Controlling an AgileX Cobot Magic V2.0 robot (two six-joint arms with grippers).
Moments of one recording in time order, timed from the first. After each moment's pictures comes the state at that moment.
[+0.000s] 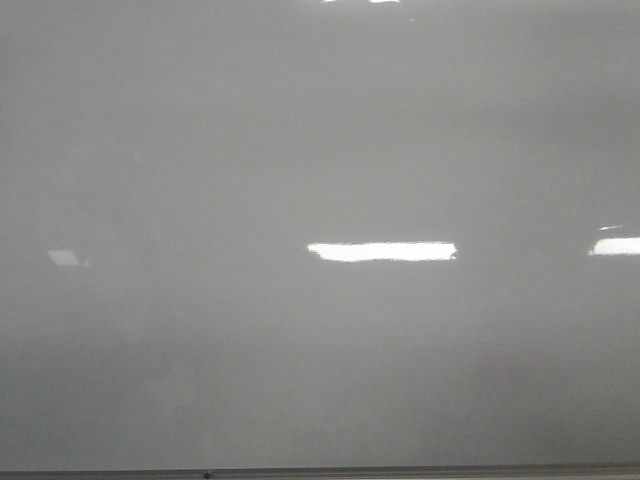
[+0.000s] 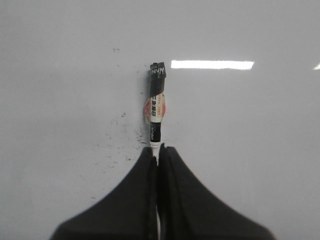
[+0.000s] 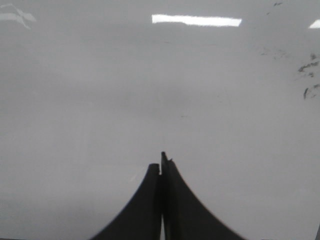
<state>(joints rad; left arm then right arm) 0.03 0.53 -0.69 -0.08 0.58 0.04 0.02 0.68 -0.79 0.06 0.66 -0.01</state>
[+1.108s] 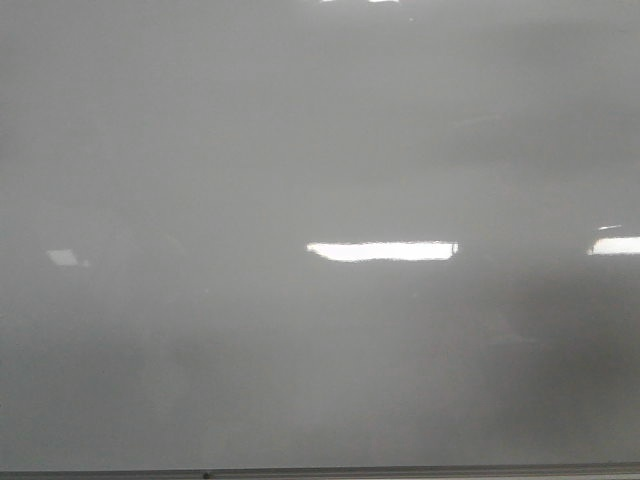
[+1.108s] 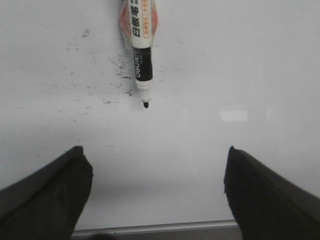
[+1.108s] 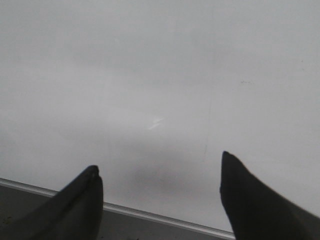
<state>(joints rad) -0.01 1.07 -0.82 -0.05 0.60 0.07 0.14 0.89 -0.79 0.06 0.64 -0.04</state>
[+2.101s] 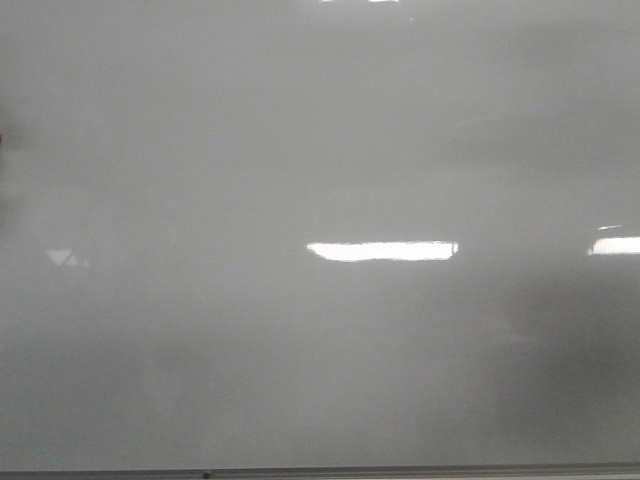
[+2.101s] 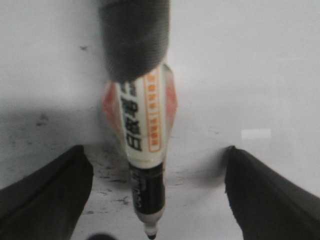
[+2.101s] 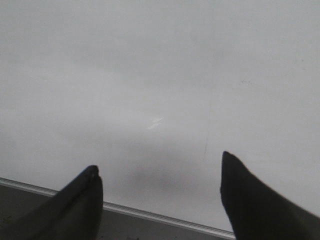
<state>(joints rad) -0.01 1.46 -0.89 -0.05 0.24 0.07 0.14 0.89 -0.79 0.06 0.64 -0.04</state>
